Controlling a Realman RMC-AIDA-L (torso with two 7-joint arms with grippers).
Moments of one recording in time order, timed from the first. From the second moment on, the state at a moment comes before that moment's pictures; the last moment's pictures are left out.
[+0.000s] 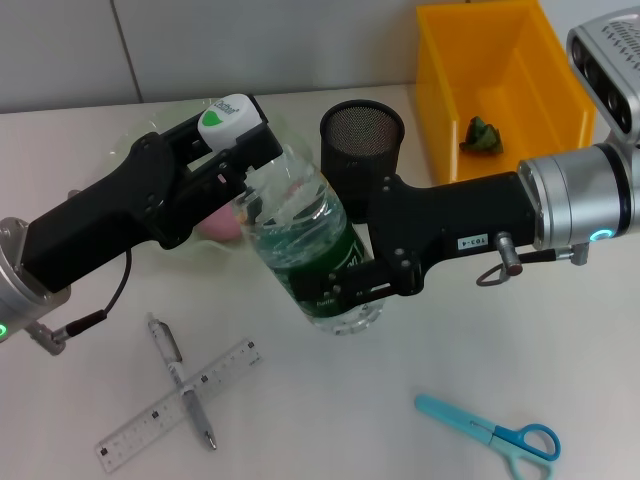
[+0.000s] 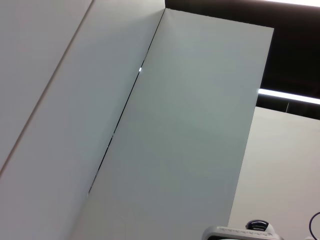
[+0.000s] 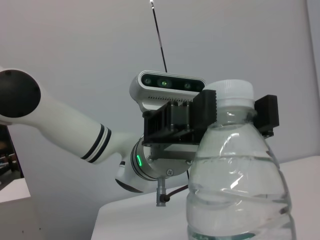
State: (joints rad) left arm -0.62 -2.07 0.65 0.21 1.55 1.89 -1.17; right arm 0.63 2.08 -1.00 -0.75 -1.76 -1.70 1.46
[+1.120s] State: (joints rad) left arm -0.63 -2.07 0.66 0.22 1.56 1.89 -1.18; right arm 0.63 2.08 -1.09 -0.94 -1.82 -1.67 1.59
